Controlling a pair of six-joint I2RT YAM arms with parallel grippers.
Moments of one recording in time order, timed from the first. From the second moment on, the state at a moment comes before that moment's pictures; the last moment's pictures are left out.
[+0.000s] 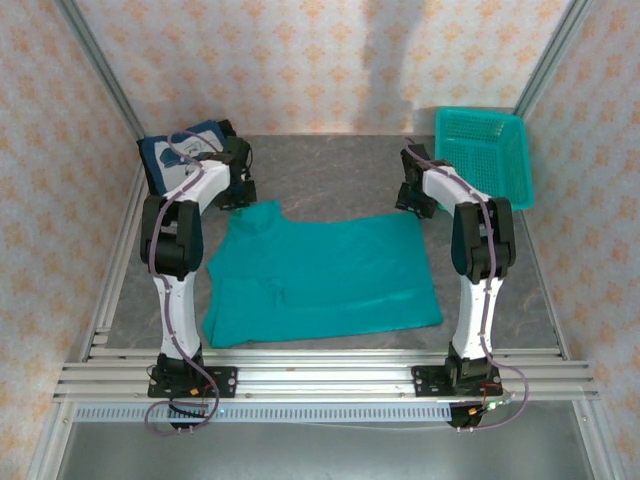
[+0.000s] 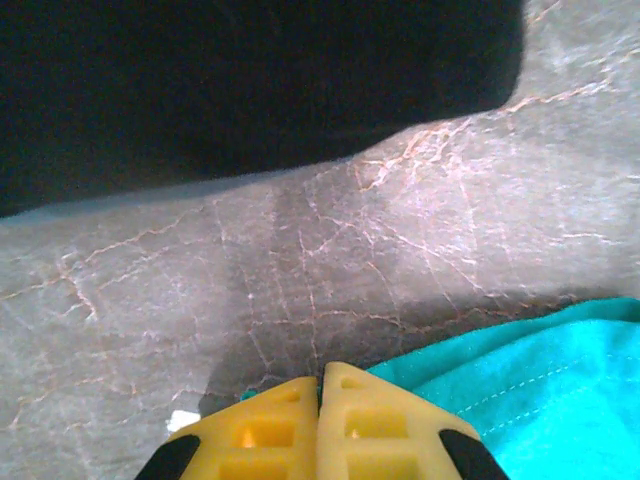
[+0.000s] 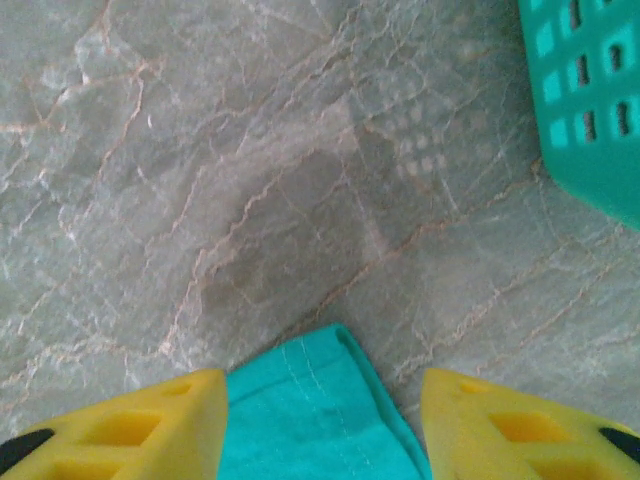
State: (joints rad) left arm -0.09 2.14 1.72 -0.85 -0.07 -0.37; right arm 0.17 2.10 1.61 -0.79 0.17 0.52
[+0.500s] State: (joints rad) left arm -0.09 2.07 1.70 -0.87 -0.07 -0.36; right arm 0.17 2.15 1.64 -0.76 0.19 0.51
